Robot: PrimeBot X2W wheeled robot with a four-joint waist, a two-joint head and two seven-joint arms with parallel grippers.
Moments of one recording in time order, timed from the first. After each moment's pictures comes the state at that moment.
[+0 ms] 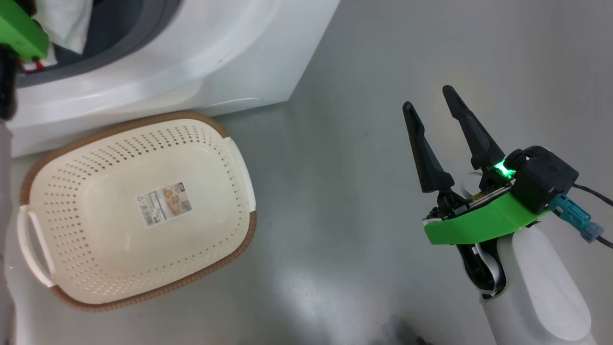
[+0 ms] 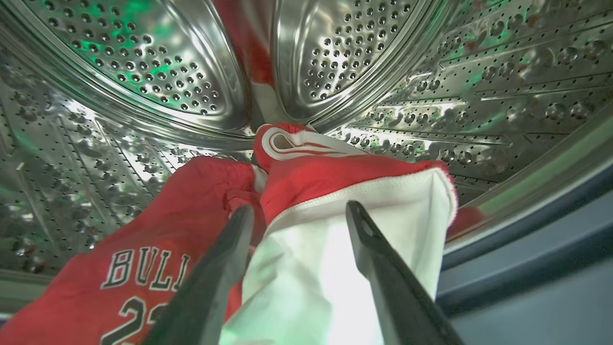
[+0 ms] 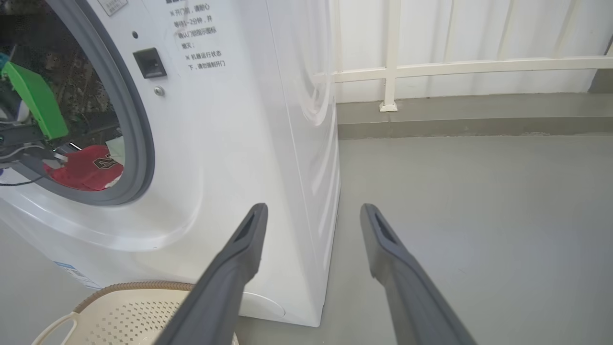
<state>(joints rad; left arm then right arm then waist) -1.27 0.29 -0.26 0.96 -0.49 -0.13 -0.02 -0.44 -0.10 0.18 0.06 0.29 0.13 -0.26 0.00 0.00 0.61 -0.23</state>
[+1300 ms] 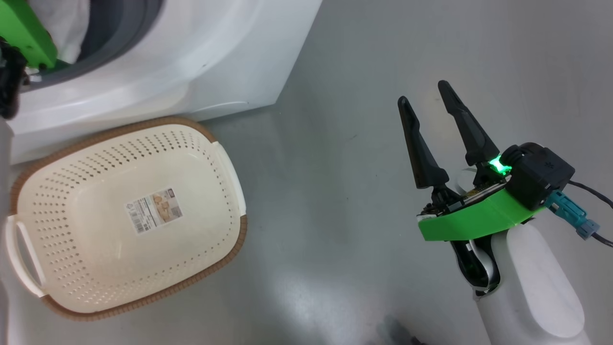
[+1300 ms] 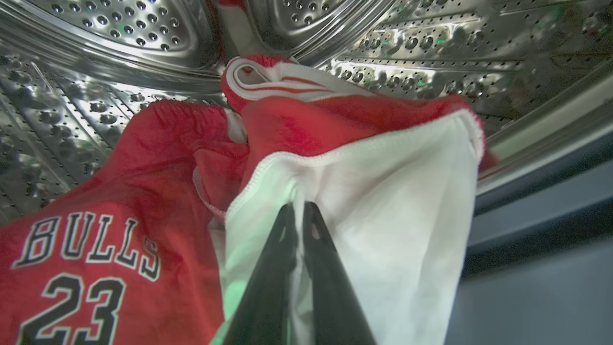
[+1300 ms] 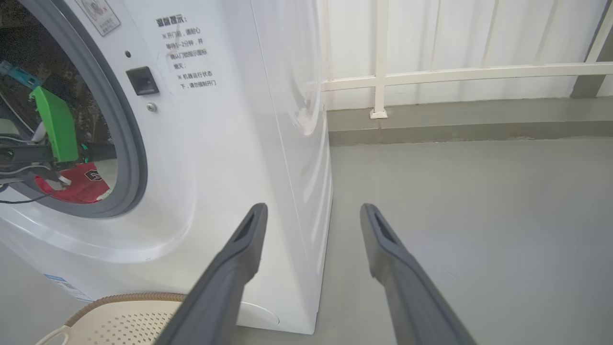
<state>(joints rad) -1.36 0.31 -0.44 1.11 -0.59 -0.13 0.12 -0.45 -0.07 0.18 0.07 0.29 0.13 -0.26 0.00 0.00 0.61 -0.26</state>
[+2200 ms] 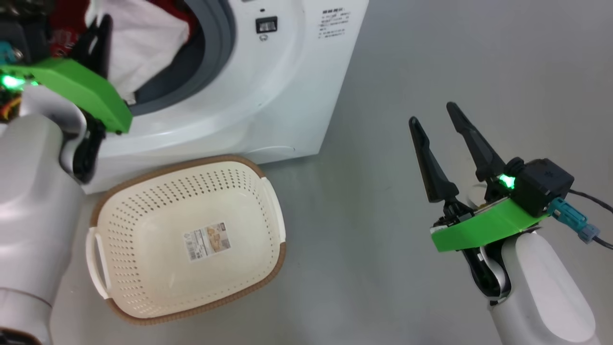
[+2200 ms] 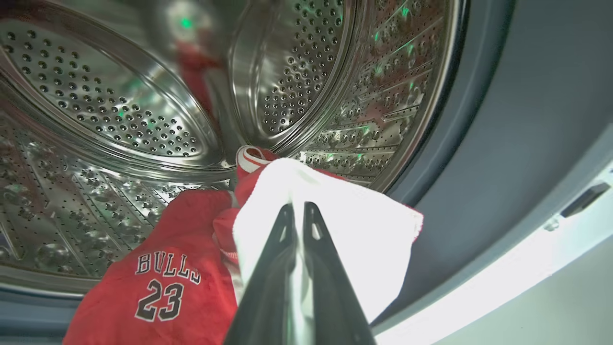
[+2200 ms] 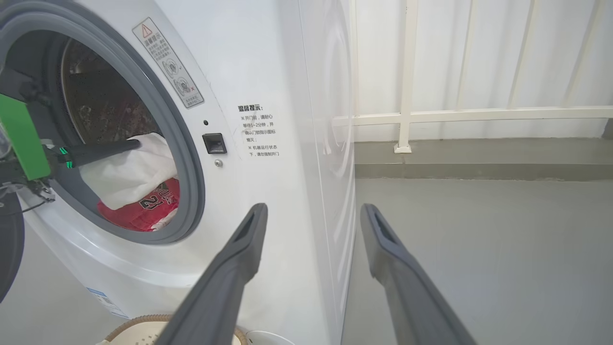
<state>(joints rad) -1.12 0.28 -0.59 0.92 -0.70 -0.13 -0.12 -0.42 -0.13 0.19 0.13 0.31 0.13 -0.26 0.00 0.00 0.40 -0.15</state>
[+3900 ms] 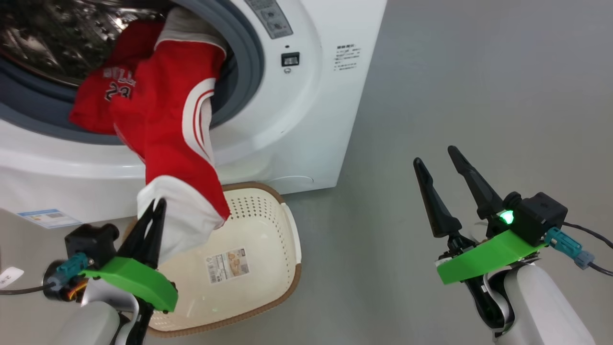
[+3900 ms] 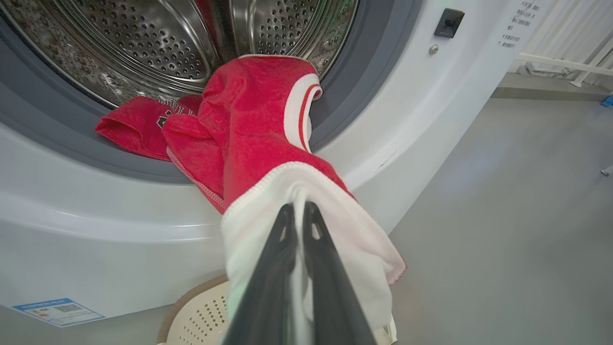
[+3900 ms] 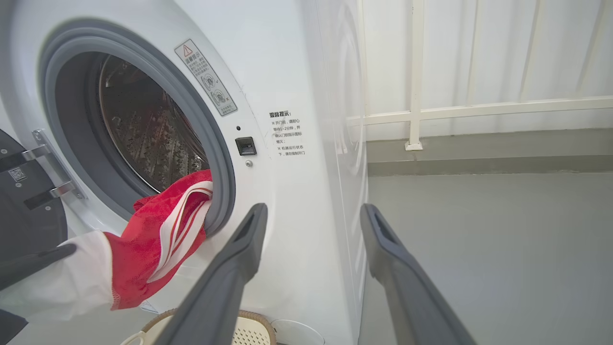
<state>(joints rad) -0.40 0.43 -0.62 0.27 -0.76 0.12 -0.20 -0.31 -0.16 0.20 0.15 0.36 0.13 -0.26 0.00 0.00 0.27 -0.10</state>
